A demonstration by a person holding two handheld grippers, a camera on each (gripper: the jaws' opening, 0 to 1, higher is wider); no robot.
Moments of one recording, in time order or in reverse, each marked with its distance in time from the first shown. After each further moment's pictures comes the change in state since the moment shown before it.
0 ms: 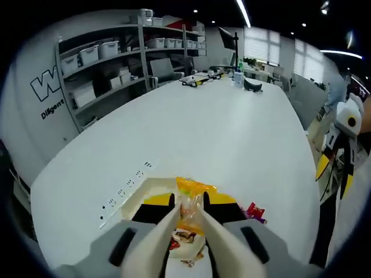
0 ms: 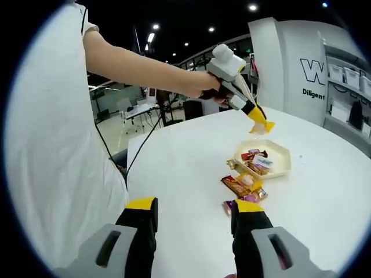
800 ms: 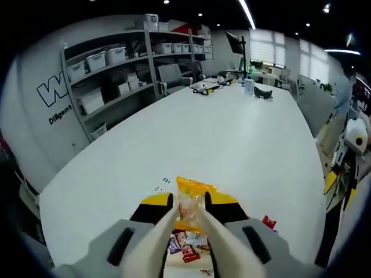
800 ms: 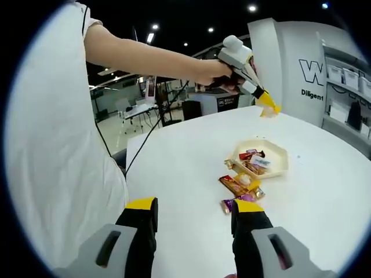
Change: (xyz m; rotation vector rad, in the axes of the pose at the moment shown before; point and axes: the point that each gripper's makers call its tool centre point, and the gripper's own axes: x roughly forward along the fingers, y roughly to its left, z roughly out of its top) left arm -0.001 0.036 0.040 -0.003 -0.028 0.059; right arm -0.007 -0.002 -0.001 -0.003 0.000 -0.014
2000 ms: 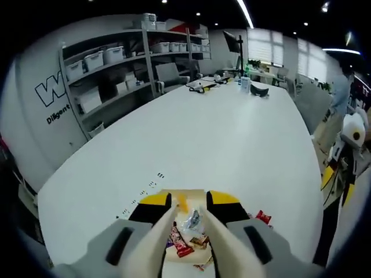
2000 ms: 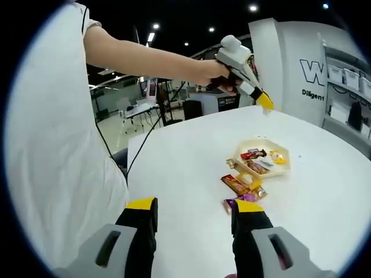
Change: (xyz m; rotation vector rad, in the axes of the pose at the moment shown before) left arm -0.007 -0.023 -0.025 0.008 0.014 -0.028; right arm 0.001 0.006 -0.002 -0.002 0.001 0.005
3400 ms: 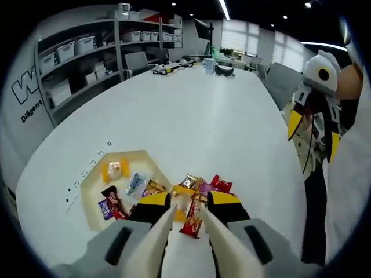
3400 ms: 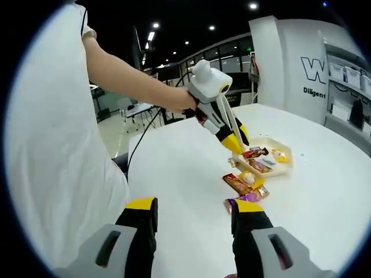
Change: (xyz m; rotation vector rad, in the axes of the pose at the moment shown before) left arm 0.004 -0.102 -0.094 0.063 0.078 -0.213; right arm 0.007 -0.001 0.000 0.006 0.012 0.014
